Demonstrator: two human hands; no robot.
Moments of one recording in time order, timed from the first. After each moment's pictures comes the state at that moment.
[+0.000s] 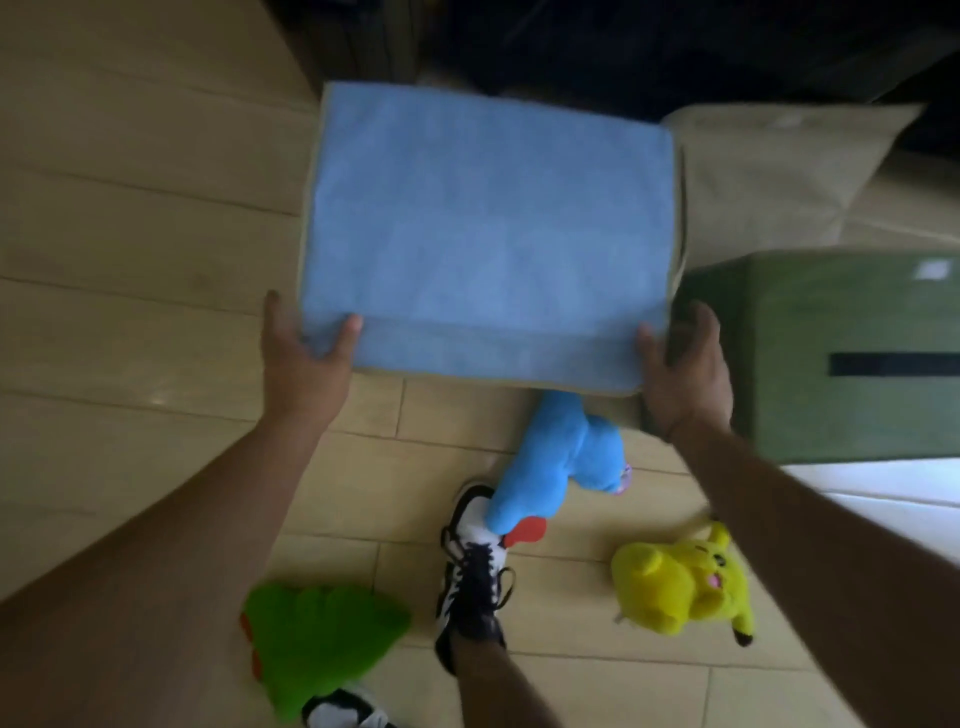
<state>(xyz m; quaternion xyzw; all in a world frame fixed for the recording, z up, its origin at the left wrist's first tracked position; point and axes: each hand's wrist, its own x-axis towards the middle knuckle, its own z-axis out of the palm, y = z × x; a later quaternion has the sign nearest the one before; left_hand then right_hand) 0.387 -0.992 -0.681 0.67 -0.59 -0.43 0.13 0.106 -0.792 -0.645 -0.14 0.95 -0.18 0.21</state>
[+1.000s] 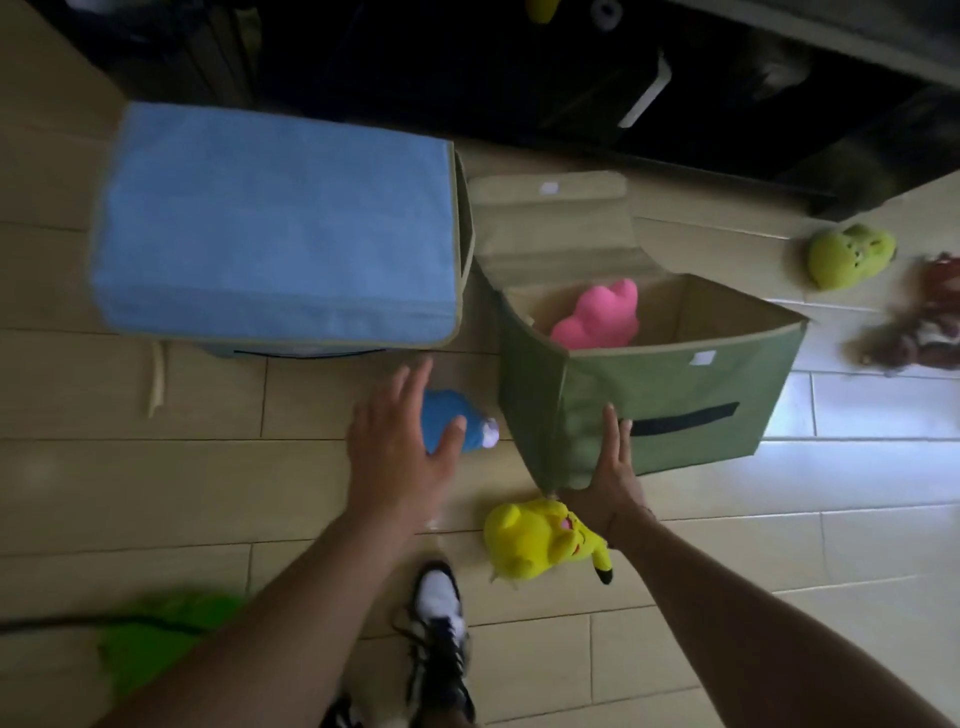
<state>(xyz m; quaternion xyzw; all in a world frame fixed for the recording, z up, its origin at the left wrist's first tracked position) 0.266 -0.748 -0.576 0.43 -0.80 -0.42 0.03 0.101 -0.557 -0.599 -0.16 0.92 -0.08 0.35</state>
